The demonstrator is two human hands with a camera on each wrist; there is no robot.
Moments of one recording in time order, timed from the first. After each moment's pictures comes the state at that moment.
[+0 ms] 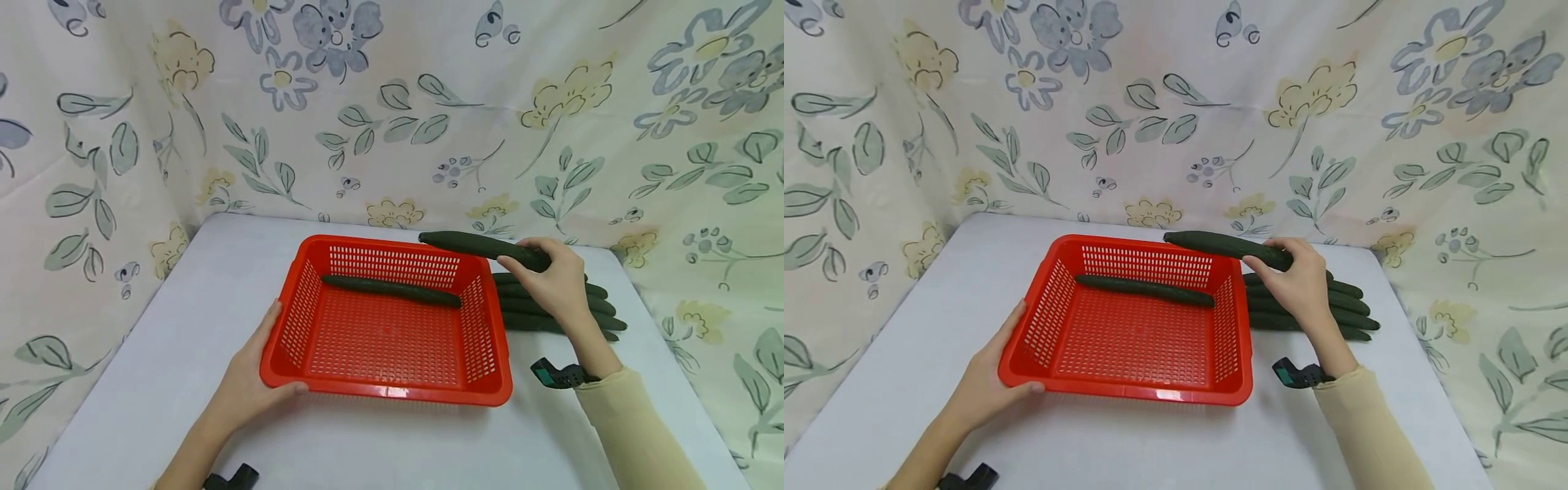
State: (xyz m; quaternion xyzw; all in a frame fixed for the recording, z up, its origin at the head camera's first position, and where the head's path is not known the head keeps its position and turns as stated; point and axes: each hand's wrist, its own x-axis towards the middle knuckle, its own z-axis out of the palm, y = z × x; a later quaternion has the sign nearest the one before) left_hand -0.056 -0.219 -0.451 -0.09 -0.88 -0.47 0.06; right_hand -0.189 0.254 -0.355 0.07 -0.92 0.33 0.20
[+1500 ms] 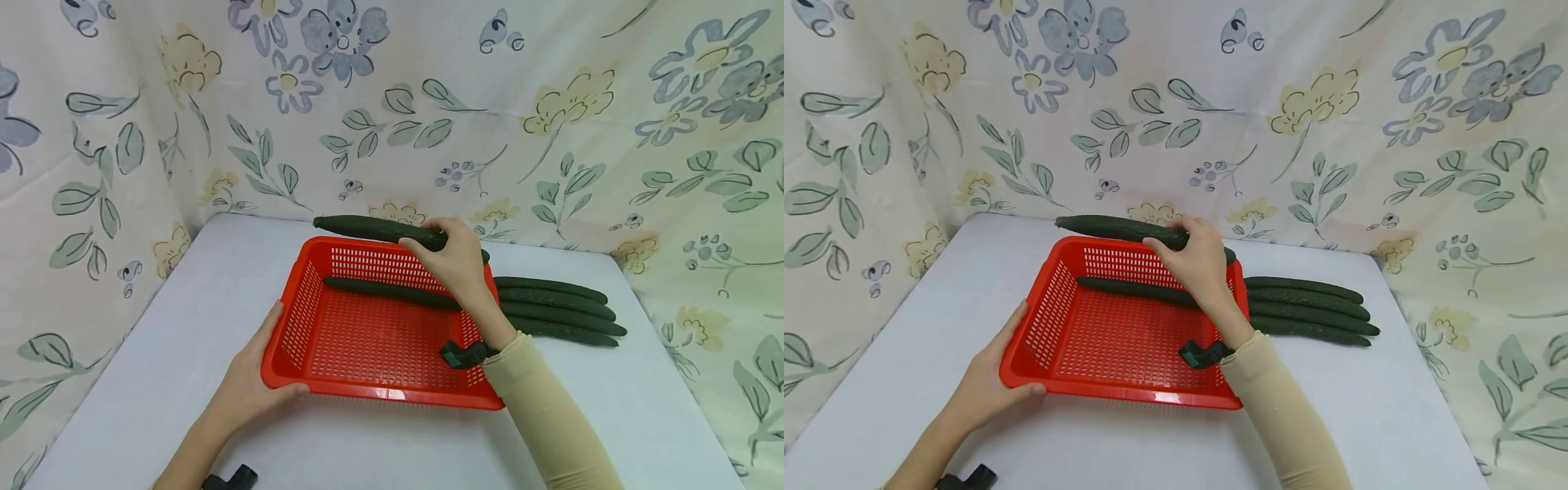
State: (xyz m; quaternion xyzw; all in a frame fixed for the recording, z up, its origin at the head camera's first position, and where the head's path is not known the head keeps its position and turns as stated) left_hand -0.055 -0.220 -0.452 -0.09 -0.88 -0.47 0.07; right_hand -0.207 0.103 -0.333 0.13 -0.89 0.41 0.16
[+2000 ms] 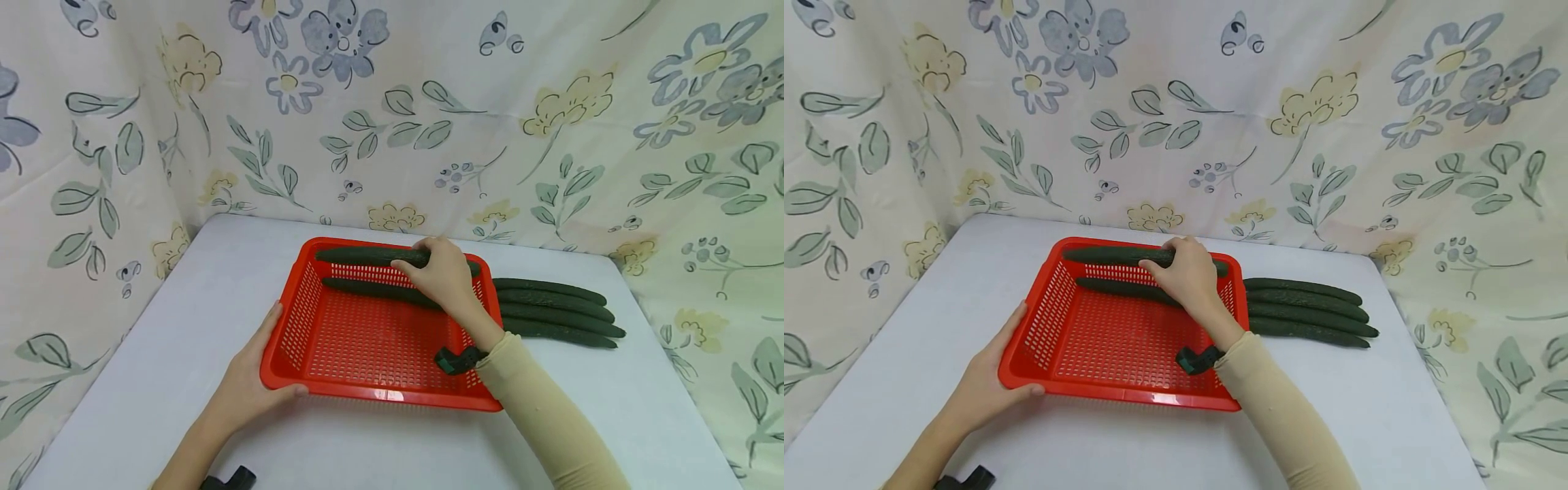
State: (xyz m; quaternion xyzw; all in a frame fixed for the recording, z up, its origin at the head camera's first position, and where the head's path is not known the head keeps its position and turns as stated) left_hand -0.054 -0.220 -0.451 -0.10 -0.88 -0.46 0.07; right_hand -0.210 0.095 -0.361 0.12 -0.94 0.30 0.10
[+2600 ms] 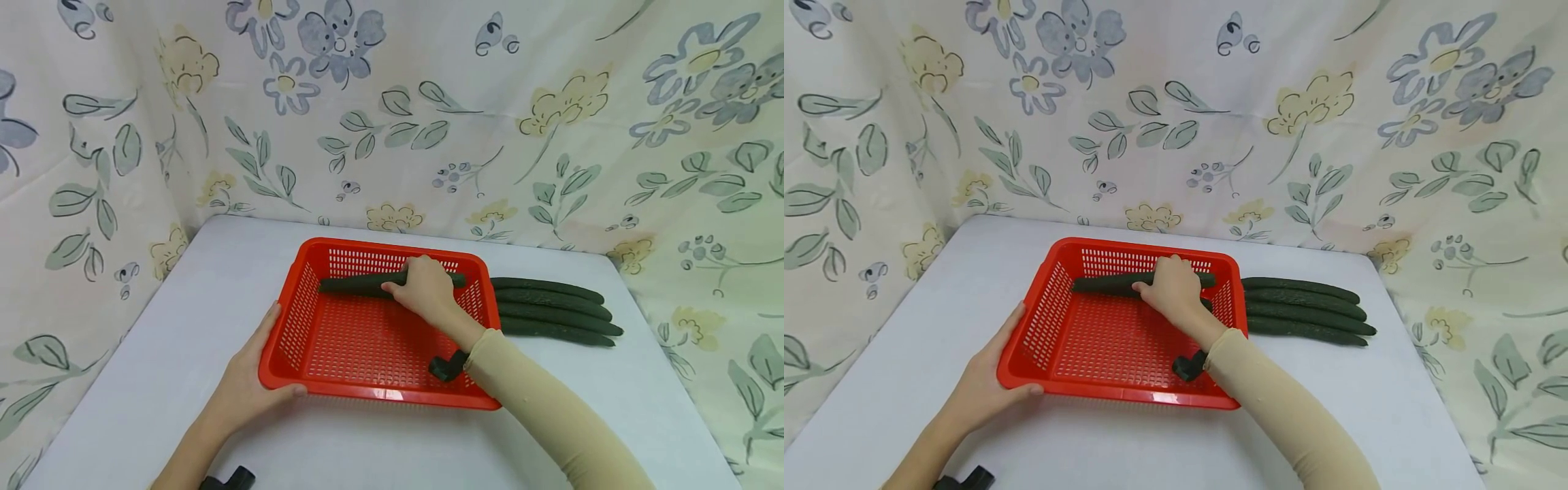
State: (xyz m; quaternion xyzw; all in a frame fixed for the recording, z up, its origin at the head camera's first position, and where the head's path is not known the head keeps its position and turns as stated) left_hand -0.054 -0.220 -0.451 -0.10 -0.88 -0.46 0.07; right_hand -0.209 0.073 -0.386 0.08 -0.98 0.20 0.00
